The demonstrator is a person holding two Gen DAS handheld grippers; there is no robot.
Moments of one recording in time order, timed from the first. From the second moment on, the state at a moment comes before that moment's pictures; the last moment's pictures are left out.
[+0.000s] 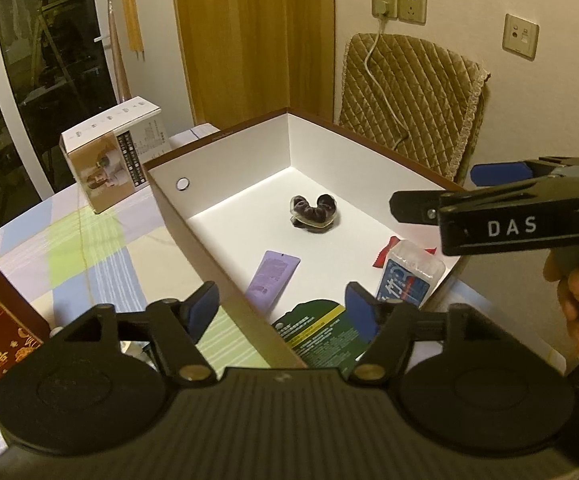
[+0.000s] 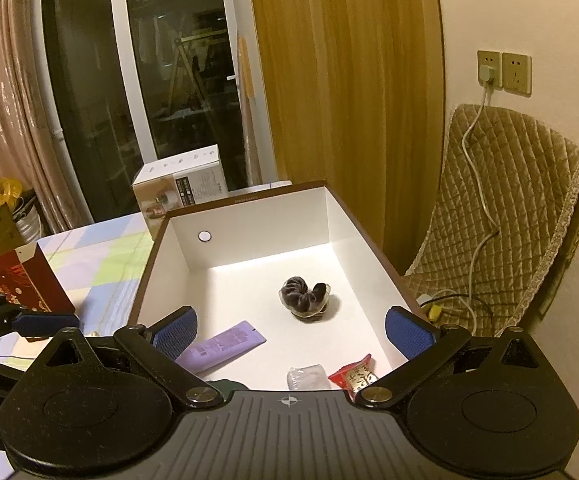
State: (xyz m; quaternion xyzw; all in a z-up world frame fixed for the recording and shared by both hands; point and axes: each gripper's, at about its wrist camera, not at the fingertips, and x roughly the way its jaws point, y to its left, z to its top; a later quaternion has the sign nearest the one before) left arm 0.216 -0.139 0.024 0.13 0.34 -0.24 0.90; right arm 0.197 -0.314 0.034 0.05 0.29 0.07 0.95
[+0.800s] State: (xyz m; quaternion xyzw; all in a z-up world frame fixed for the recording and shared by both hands) left arm 0.150 0.001 0.006 0.11 0.37 -0.11 0.92; right arm 0.154 -0.234 0.054 0.02 0.28 0.16 0.95
